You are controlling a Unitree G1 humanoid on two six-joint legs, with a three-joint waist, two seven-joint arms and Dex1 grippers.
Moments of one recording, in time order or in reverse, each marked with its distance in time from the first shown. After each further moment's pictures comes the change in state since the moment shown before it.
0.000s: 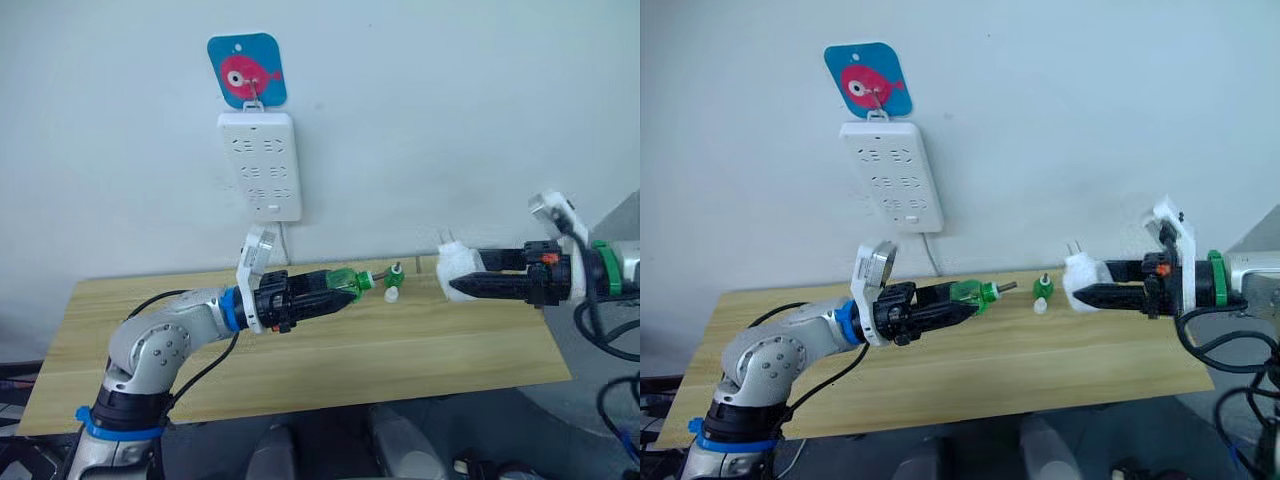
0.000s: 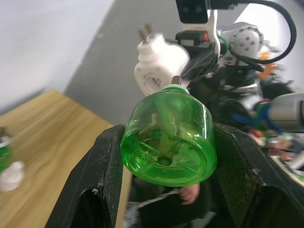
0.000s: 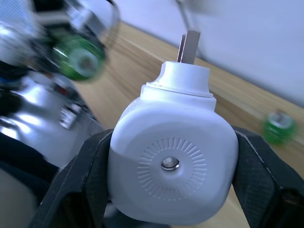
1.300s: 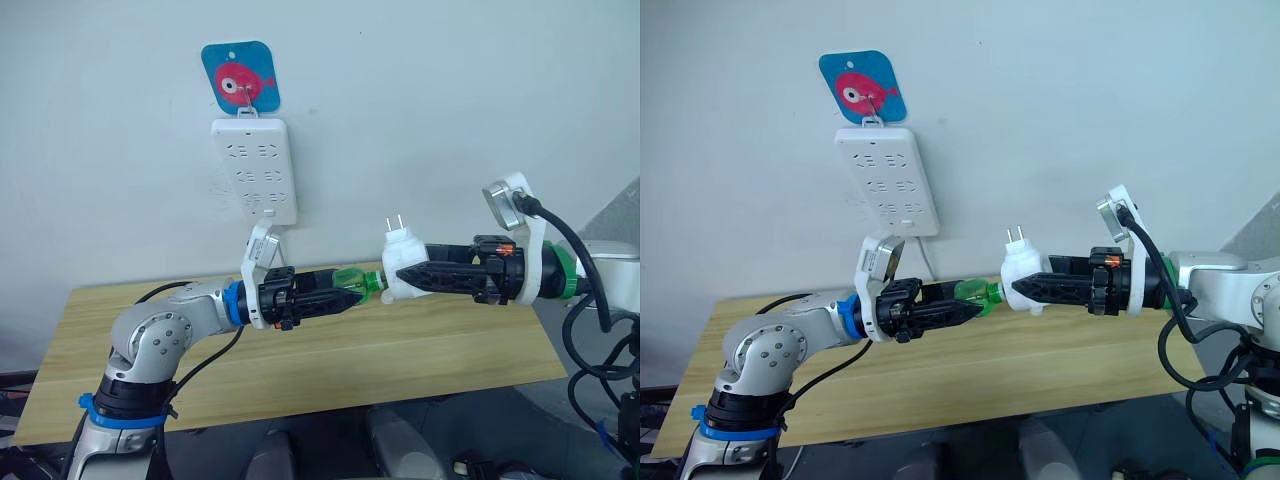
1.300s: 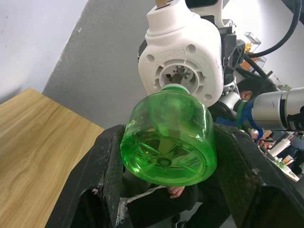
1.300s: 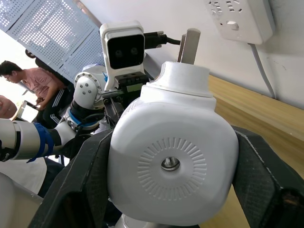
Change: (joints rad) left arm -0.024 -0.006 -0.007 -0.012 -0.006 0.045 0.001; right arm -0.028 -0.004 0.185 0.090 0.821 -0.211 -0.748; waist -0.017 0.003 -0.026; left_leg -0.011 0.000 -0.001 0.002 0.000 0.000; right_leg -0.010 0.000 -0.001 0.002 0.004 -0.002
